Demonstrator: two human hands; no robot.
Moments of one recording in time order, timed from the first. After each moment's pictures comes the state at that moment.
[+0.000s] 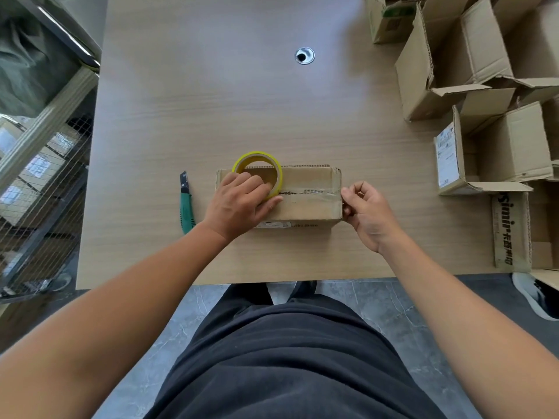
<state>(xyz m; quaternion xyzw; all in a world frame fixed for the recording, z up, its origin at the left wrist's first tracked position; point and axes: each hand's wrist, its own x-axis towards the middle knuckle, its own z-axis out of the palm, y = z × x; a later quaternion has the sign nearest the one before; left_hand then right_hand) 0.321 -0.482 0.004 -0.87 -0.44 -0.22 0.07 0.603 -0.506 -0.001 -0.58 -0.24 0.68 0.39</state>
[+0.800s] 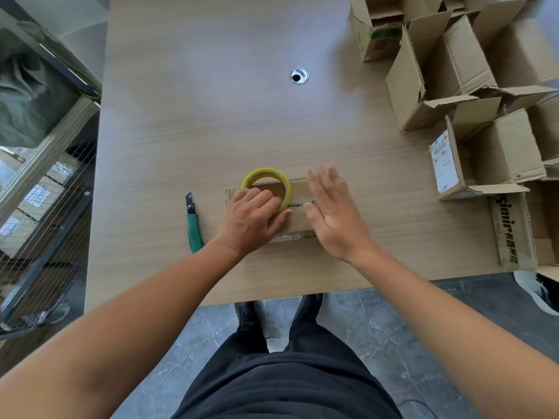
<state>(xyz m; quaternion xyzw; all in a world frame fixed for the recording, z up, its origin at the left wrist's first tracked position) 0.323 -0.480 0.010 -0.88 -0.44 -0.20 0.03 0.540 -0.506 0.016 -0.60 -0.73 0.25 0.20</state>
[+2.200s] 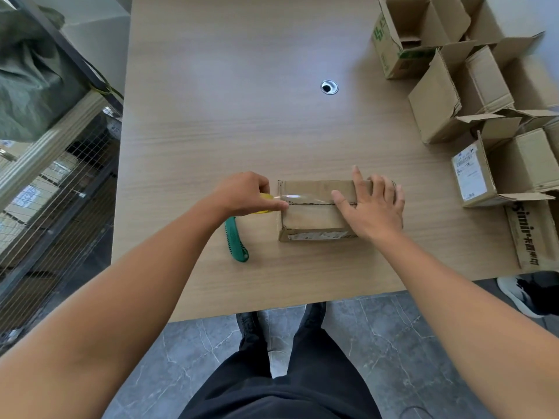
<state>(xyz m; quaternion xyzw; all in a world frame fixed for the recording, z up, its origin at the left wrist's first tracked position) 0.193 -0.401 0.018 -0.75 -0.56 0.03 -0.35 0.477 -0.477 0.008 -0.79 -0.59 0.16 -0.06</state>
